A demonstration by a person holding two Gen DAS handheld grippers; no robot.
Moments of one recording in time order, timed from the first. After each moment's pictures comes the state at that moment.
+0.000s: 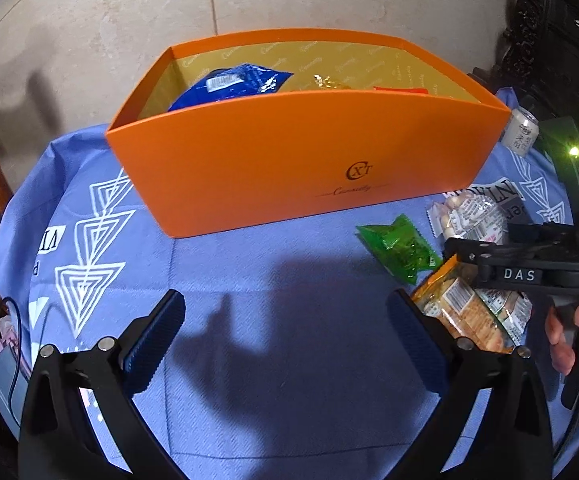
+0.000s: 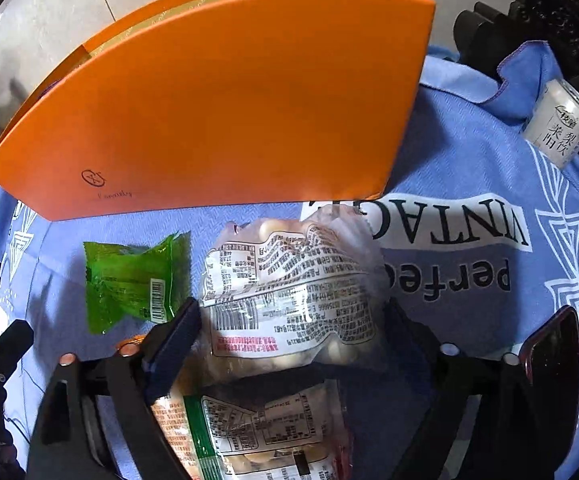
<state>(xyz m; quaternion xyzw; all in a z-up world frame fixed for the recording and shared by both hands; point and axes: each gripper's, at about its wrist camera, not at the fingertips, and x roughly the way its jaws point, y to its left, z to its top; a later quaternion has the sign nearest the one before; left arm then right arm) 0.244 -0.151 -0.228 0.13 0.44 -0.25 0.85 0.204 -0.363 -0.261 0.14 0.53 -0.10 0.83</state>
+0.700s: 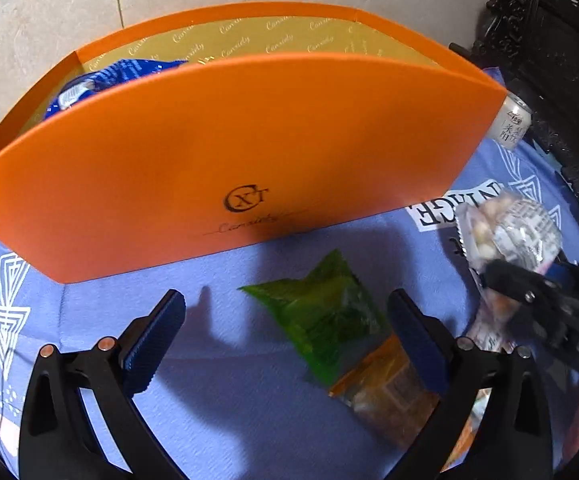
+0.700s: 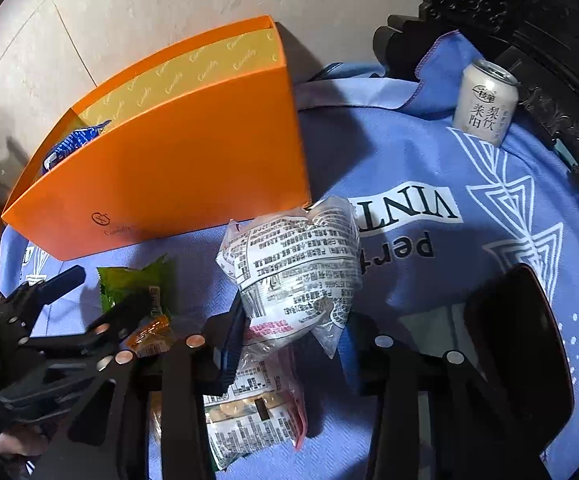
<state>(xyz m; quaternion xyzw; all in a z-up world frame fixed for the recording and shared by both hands) 0.262 -0.243 -0.262 0.13 0.46 -0.29 0.83 0.141 -0.390 -0.226 0.19 0.47 -0.16 0.84</state>
